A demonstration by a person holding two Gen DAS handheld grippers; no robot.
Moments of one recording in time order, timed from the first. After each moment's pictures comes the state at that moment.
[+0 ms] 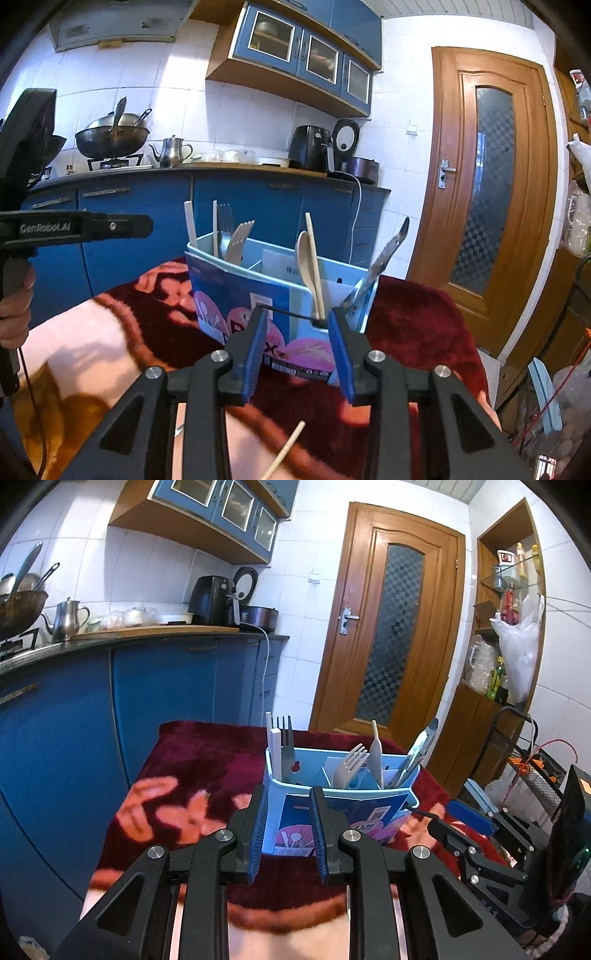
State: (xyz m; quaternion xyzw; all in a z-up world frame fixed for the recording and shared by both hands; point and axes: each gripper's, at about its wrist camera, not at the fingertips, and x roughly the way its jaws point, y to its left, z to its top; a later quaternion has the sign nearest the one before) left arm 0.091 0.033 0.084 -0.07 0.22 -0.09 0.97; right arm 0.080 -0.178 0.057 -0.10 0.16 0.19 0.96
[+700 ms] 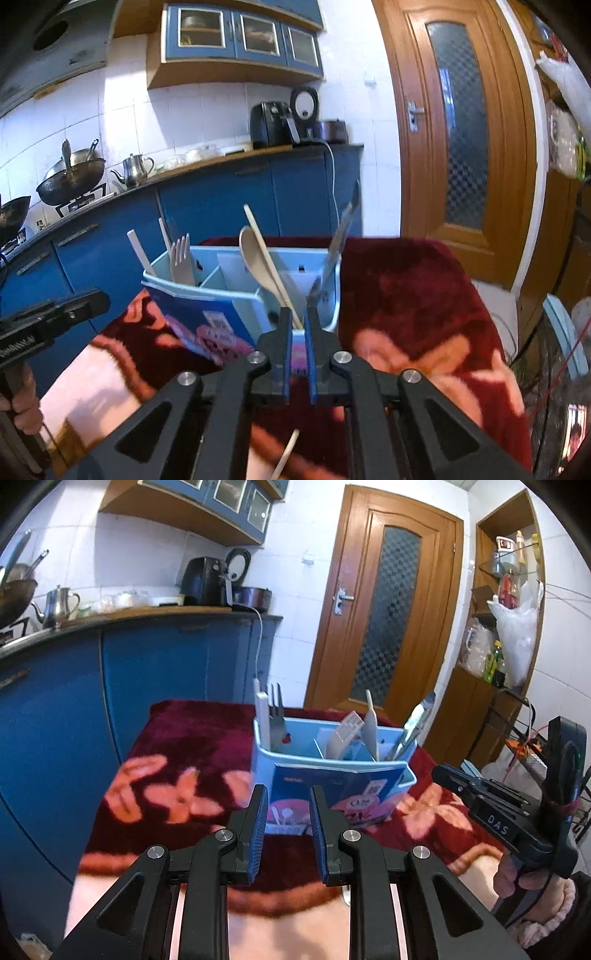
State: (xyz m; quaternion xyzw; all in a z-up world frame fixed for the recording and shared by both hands) left arm 0.096 0.023 0.067 -0.07 0.26 -0.11 0.96; right arm 0.115 -0.212 0.065 0.02 0.26 0.16 0.95
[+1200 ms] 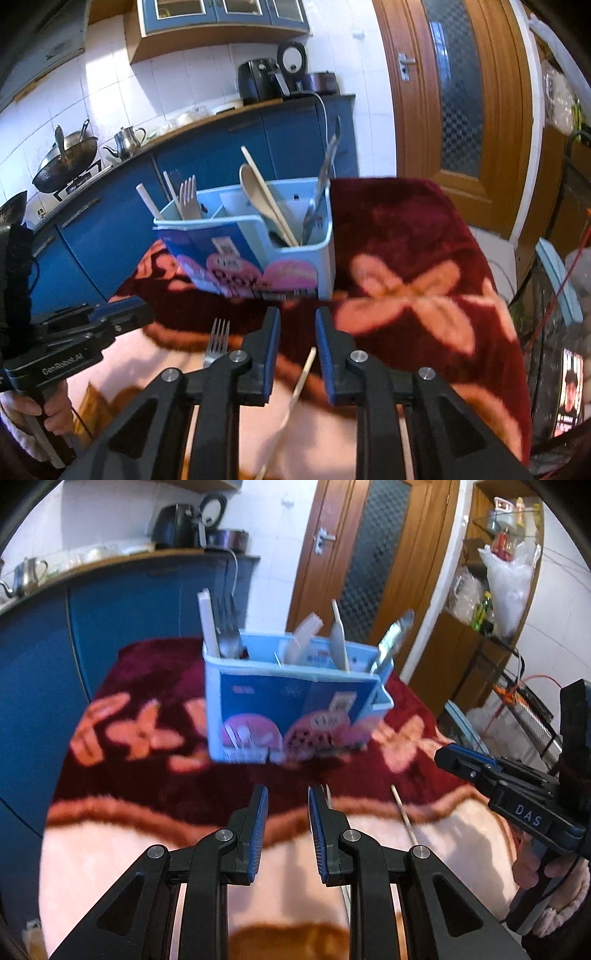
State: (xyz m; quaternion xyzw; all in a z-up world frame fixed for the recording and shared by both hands) left arm 0.093 -0.006 0.034 -0.05 0.38 -0.15 0.91; right arm 0.082 -0.225 0.054 0.04 0.36 0.16 0.92
